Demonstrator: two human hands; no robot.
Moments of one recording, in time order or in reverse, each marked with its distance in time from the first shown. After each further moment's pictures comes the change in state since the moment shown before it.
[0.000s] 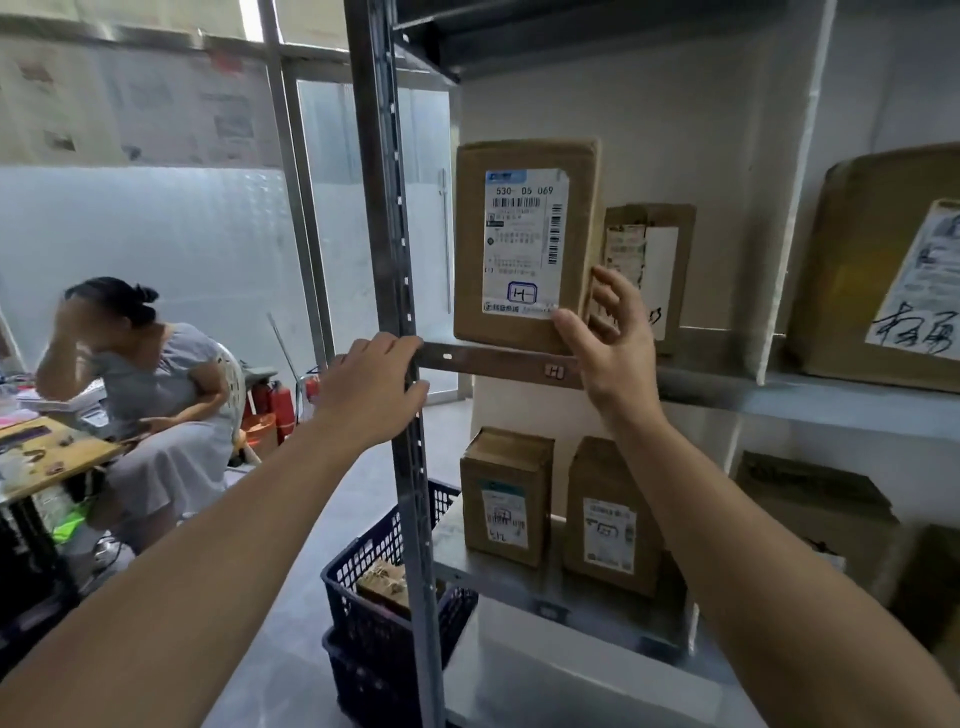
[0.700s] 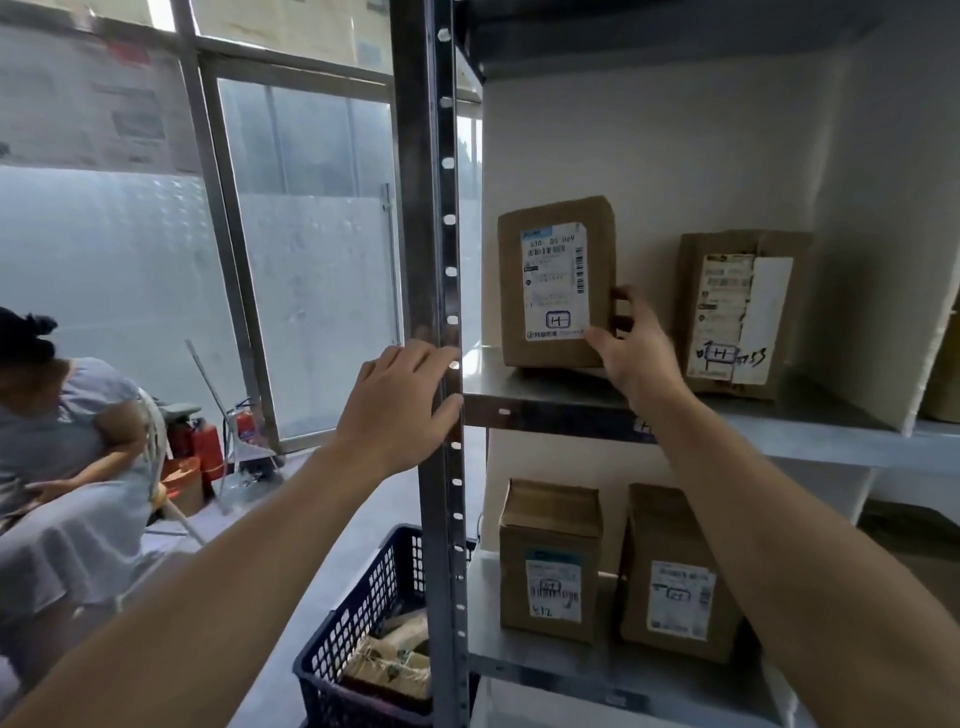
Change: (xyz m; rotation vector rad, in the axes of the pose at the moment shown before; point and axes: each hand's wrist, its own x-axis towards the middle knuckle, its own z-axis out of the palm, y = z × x) left_hand 0.089 -0.086 0.048 -0.224 0.131 0.303; right_hand 0.103 0.054 0.077 -0.491 0.178 0.281
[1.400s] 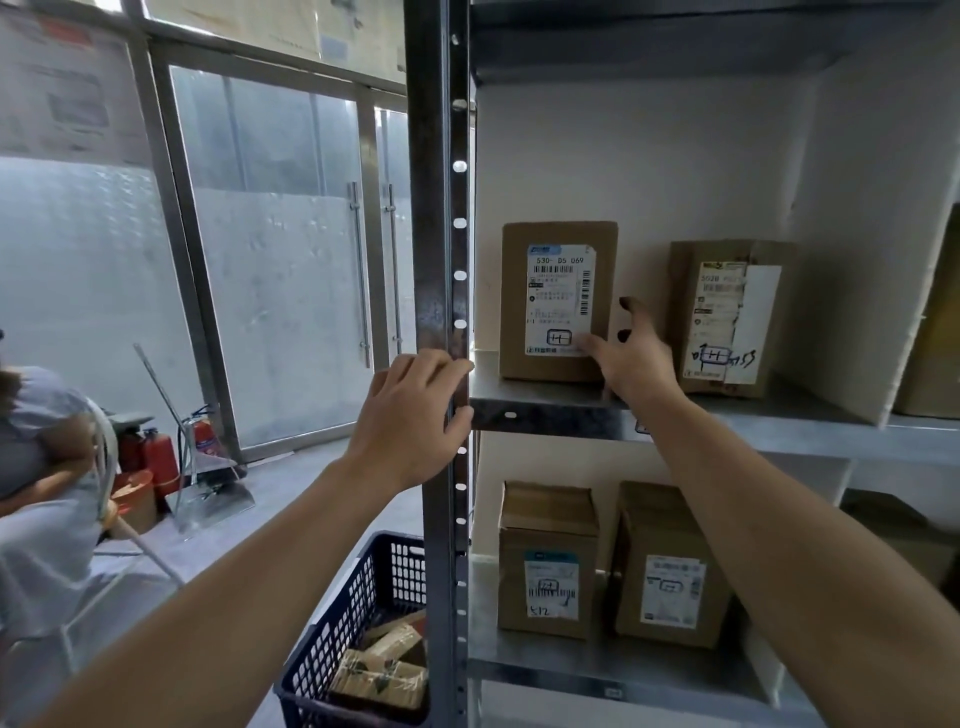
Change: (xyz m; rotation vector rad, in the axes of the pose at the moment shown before) left_hand -0.004 -0.015 0.017 -0.052 0.082 0.101; right_hand -0.013 -0.012 0.007 -0.168 0.090 0.091
